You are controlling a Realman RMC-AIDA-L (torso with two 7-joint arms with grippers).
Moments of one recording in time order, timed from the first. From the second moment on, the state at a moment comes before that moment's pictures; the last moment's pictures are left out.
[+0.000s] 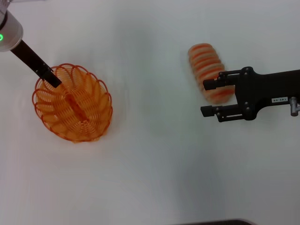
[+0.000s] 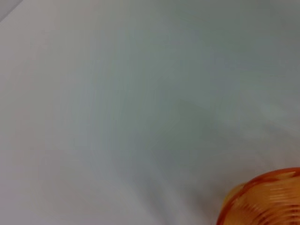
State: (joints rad) left arm -0.98 -2.01 1.10 0.67 2.86 1.31 -2.30; right arm 0.52 2.09 -0.58 -0.78 -2.24 -1.76 1.27
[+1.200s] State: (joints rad) left arm -0.99 -2.03 1.09 0.64 2.86 1.30 -2.30; right arm 0.52 2.08 -0.58 -0.77 -2.24 -1.72 1.25
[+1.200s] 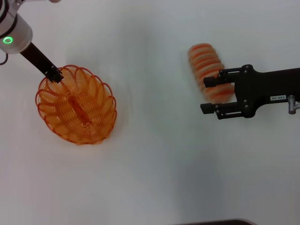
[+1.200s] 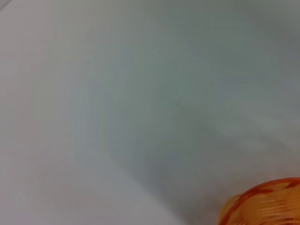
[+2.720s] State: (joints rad) left arm -1.00 -1.94 0.60 0.66 2.84 1.52 -2.47; right arm 0.52 2.09 -0.58 -0.76 -2.23 -1.73 1.22
